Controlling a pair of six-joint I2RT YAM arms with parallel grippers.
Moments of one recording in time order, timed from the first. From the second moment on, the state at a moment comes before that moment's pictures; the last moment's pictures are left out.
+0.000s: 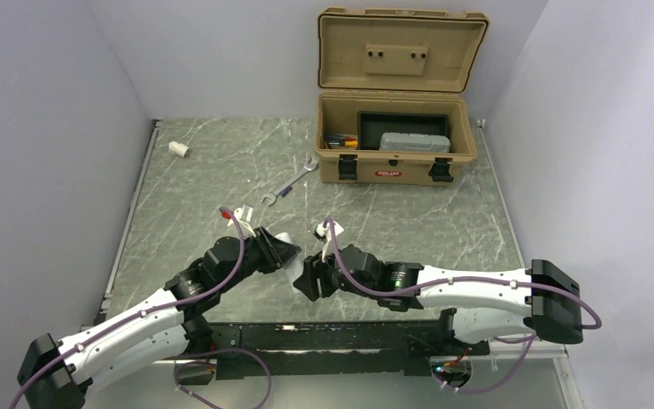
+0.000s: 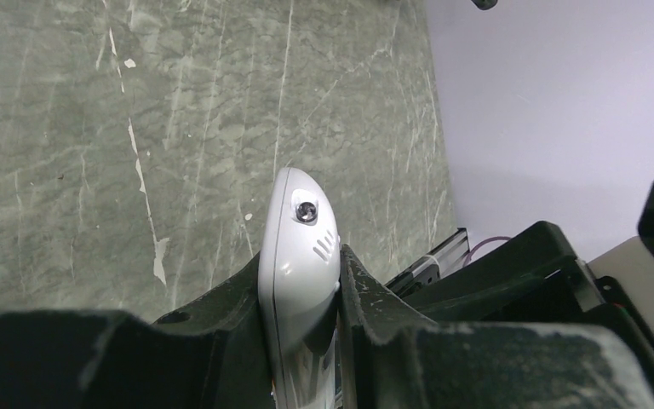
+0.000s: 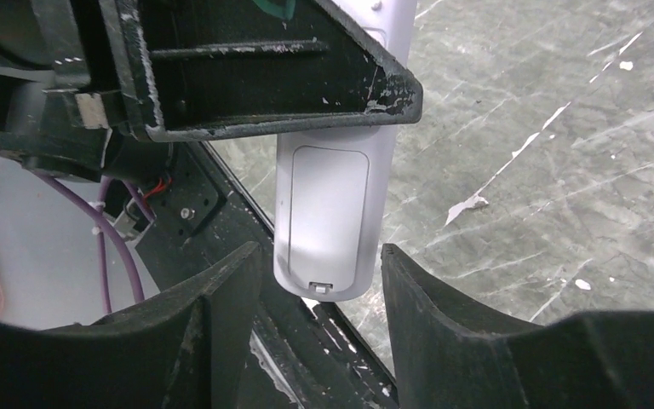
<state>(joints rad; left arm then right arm) -0.85 0.69 0.37 0.02 -0.10 -1.03 1.28 1.18 0.68 0.05 0.20 0.58</state>
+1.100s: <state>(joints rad) -0.85 0.70 0.37 -0.01 -0.10 -1.01 1.28 1.22 0.69 0.03 0.18 0.59</state>
